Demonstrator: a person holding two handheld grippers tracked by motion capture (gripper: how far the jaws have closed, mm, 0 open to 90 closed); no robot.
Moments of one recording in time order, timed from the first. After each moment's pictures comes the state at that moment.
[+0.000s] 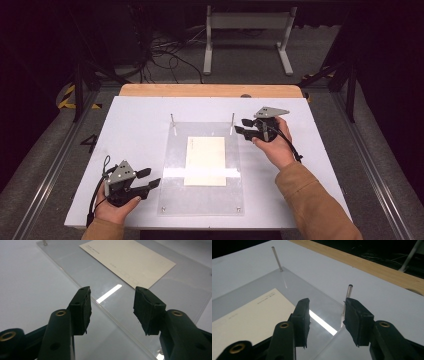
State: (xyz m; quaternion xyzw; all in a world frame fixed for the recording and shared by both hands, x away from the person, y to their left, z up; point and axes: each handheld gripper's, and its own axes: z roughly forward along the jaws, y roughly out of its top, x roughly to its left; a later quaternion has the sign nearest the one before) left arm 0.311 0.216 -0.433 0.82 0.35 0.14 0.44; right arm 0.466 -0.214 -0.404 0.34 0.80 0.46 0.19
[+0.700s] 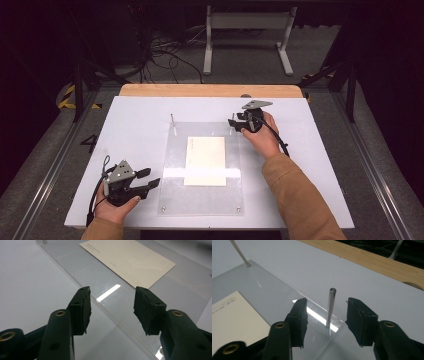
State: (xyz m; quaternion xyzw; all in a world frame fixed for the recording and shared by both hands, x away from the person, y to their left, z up) left arm 0.313 0.219 -0.435 0.82 0.35 0.13 0.44; right arm 0.518 -0.192 -0.429 0.38 0.80 0.42 0.20
